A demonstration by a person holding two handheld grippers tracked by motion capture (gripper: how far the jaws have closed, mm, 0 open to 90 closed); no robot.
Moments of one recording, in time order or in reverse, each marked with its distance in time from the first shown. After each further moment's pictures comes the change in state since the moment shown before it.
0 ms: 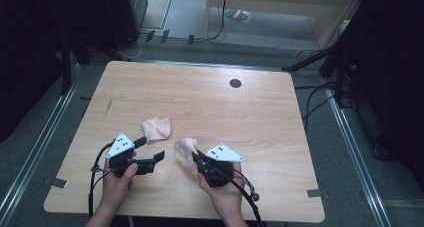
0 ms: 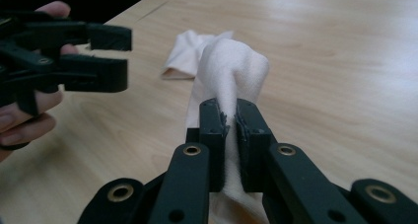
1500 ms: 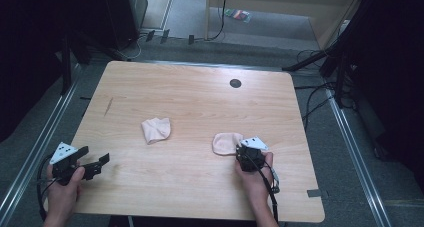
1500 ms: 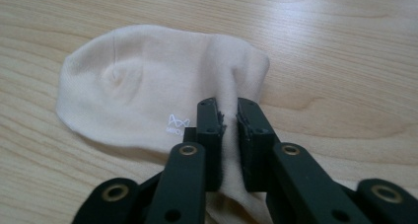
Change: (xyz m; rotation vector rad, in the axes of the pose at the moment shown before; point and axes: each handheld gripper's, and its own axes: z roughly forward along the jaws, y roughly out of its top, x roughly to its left) left arm 0.107 -0.053 -0.082 0.073 0.308 -0.137; right arm -0.118 -0.038 0.016 0.152 -0.417 0.039
